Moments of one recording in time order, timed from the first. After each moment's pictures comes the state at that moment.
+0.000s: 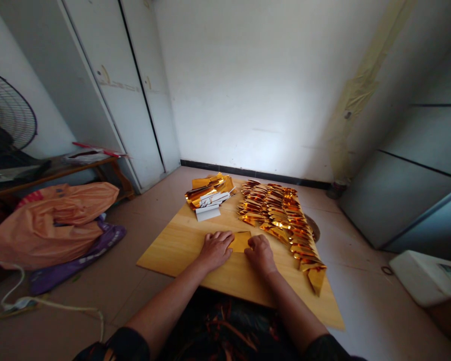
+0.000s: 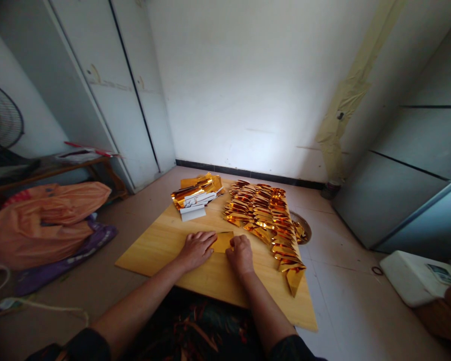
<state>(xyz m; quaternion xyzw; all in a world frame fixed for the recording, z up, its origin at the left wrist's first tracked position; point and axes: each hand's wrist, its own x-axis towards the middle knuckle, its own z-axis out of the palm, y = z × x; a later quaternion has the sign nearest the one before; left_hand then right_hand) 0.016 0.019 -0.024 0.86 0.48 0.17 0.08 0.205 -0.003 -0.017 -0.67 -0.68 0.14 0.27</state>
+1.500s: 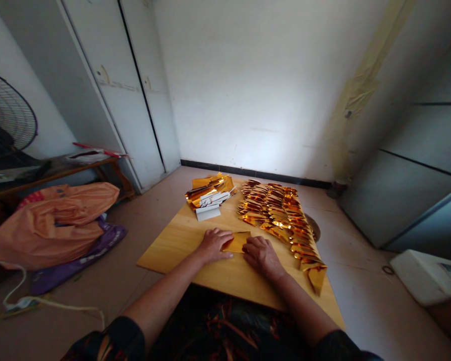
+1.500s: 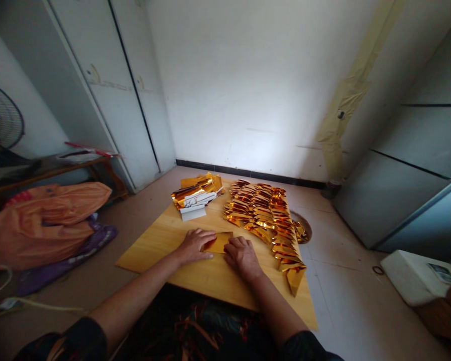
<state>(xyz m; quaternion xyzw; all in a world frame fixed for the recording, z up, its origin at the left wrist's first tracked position) -0.001 0.040 -0.017 0.89 0.43 0.10 0.11 0.227 -0.012 -0.012 -0.48 -0.86 0.01 0.18</state>
